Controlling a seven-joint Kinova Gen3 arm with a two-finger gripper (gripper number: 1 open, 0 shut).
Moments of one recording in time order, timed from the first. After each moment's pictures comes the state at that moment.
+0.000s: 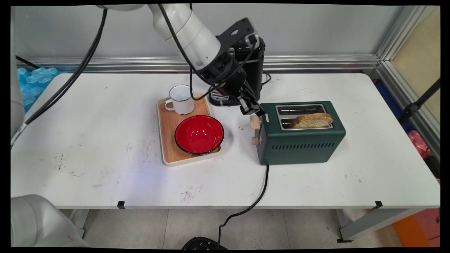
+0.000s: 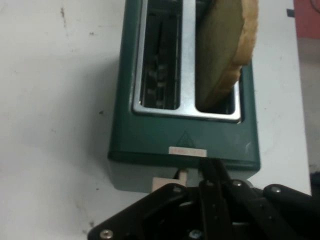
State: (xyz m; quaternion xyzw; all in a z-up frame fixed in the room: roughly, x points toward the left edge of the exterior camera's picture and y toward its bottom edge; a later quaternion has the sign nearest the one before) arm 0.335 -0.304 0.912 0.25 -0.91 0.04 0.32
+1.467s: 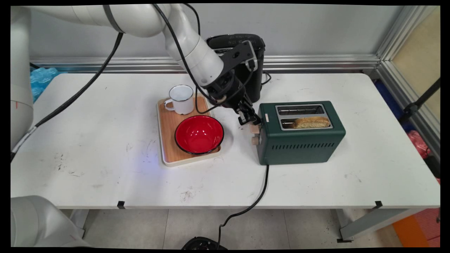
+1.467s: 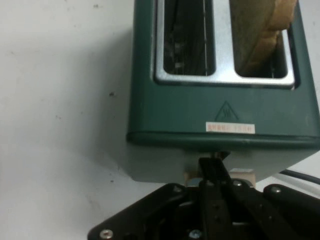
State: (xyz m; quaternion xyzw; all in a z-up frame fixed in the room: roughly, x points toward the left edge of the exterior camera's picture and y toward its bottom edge) arm 0.336 -0.323 0.857 0.23 -0.92 0.05 0.30
